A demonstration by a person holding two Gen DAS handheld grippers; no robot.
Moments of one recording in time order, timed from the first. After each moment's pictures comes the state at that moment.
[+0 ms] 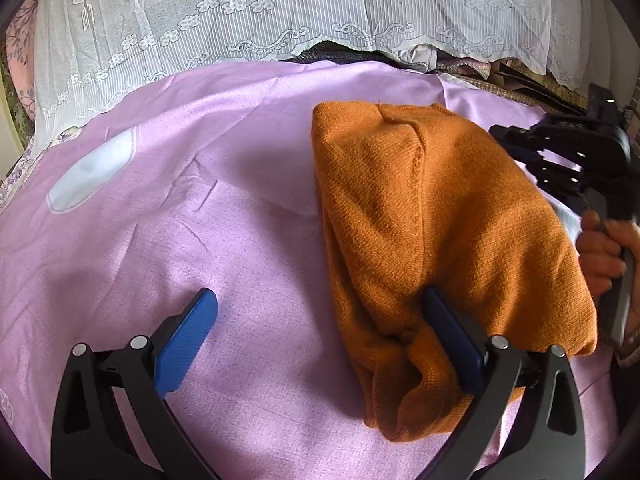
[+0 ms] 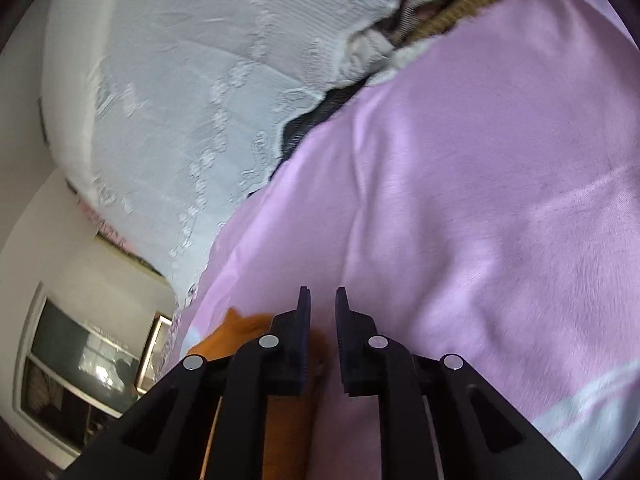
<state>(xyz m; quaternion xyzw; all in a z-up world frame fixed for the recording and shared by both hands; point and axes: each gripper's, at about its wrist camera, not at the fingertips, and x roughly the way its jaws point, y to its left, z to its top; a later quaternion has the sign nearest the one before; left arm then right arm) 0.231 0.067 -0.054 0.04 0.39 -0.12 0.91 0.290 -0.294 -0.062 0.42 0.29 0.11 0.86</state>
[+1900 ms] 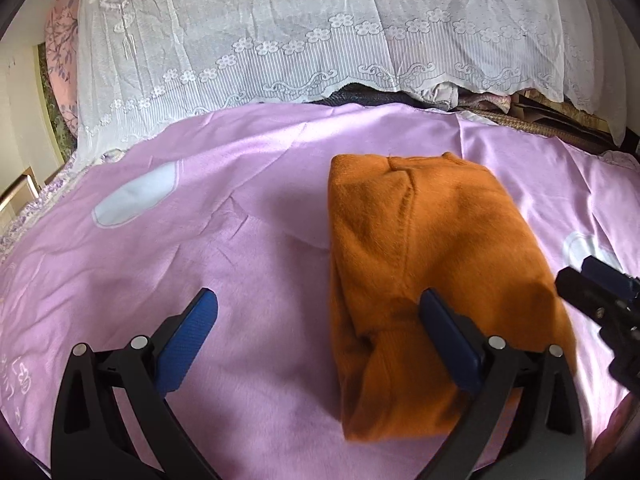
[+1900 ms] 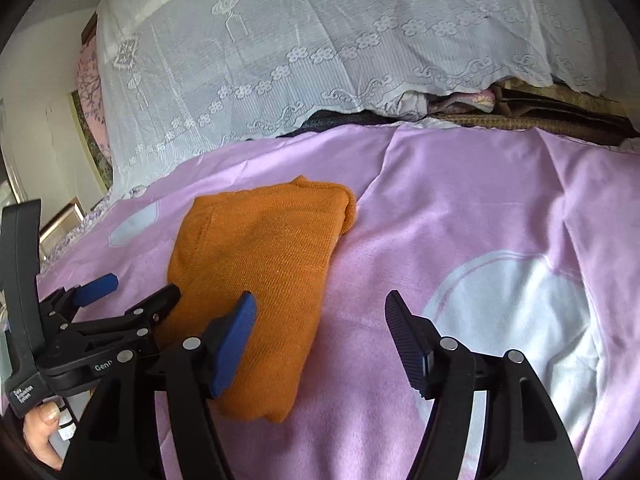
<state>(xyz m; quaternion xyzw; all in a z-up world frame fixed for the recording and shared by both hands) 0.203 0.054 -0.031 0.05 0.32 -0.04 0.94 0.150 -0.190 -0.017 0.14 0.29 0.00 0.95</state>
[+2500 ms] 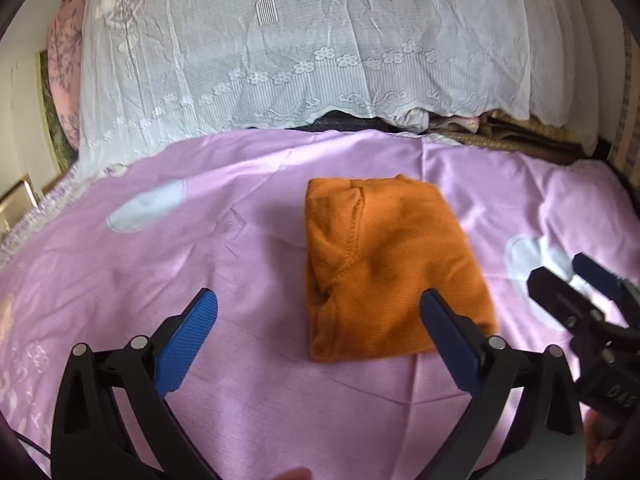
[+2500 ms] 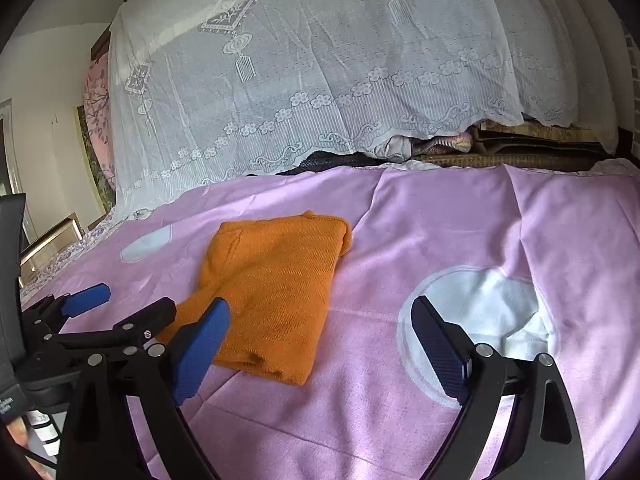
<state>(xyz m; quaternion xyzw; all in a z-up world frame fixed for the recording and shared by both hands) 0.143 0.057 0.002 0.02 0.30 -0.08 0.95 0.093 -0.172 0.010 0.12 0.23 -0.03 0.97</state>
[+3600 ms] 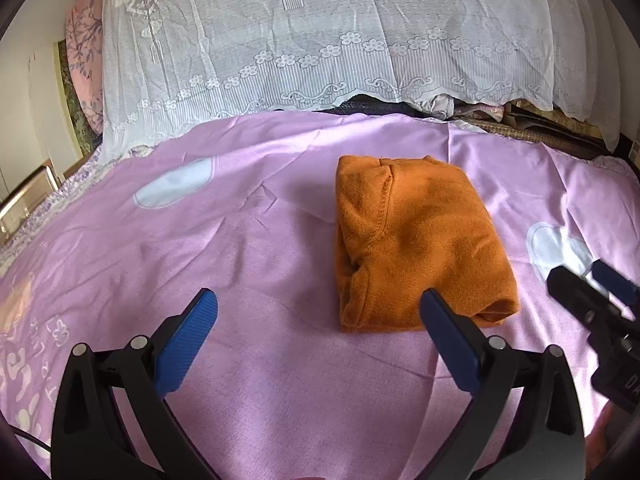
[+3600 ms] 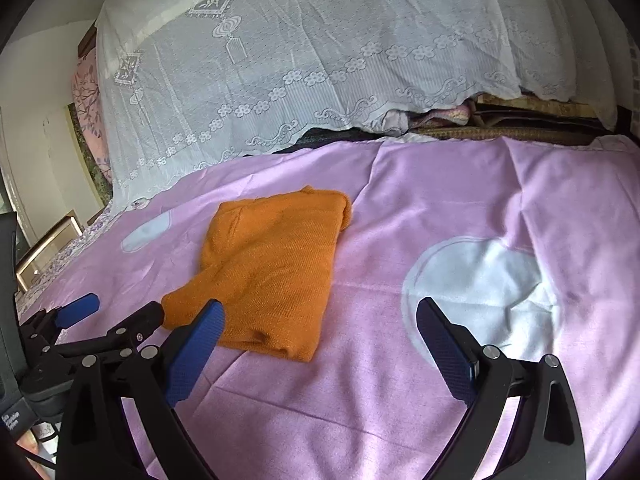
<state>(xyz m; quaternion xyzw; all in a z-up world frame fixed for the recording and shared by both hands) 0.130 0.063 -0.003 0.04 0.32 -0.02 0.95 0.092 -0.168 0.009 0.13 0.27 -0.03 0.95</state>
